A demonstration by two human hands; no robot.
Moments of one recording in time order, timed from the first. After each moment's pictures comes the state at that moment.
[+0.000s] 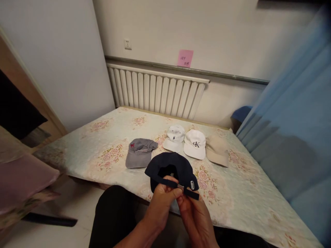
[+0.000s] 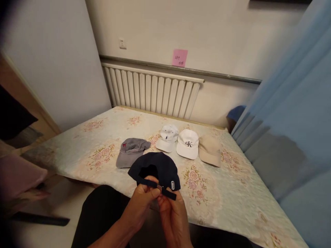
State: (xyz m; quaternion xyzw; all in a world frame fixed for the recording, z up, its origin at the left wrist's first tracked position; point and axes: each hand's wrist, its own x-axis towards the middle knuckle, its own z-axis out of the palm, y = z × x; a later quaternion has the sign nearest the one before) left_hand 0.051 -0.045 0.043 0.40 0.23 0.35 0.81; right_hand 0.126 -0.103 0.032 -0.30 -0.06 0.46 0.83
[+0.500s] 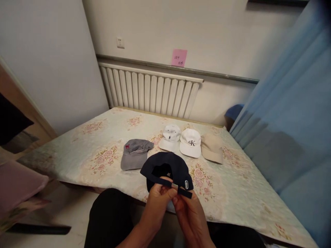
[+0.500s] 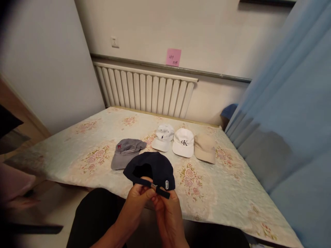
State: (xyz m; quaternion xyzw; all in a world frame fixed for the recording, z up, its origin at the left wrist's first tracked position) left_hand 0.049 -0.044 0.039 0.46 0.26 0.36 0.77; right_hand 0.122 -0.101 0.038 -0.30 -0.10 0.47 0.82
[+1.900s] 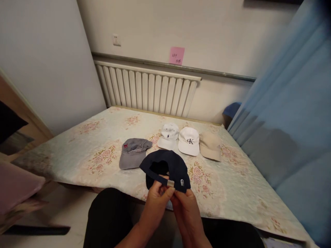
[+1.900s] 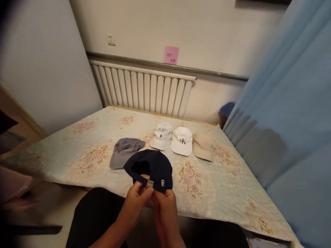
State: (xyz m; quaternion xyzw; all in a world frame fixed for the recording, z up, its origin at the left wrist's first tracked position) left_hand 0.047 -0.042 0.033 0.50 0.29 0.38 0.73; right_hand 0.116 -0.098 0.033 -0.37 -0.12 0.46 0.80
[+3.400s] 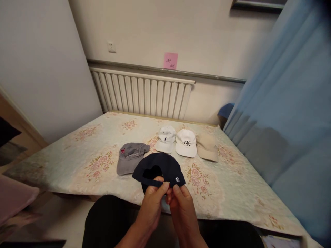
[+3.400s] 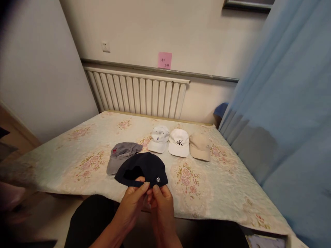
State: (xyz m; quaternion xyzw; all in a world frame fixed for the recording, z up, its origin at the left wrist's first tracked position) left_hand 0.052 -0.038 0.040 0.41 0.22 0.32 0.83; right_hand 0.118 -0.089 0.020 -0.35 -0.11 0.41 0.83
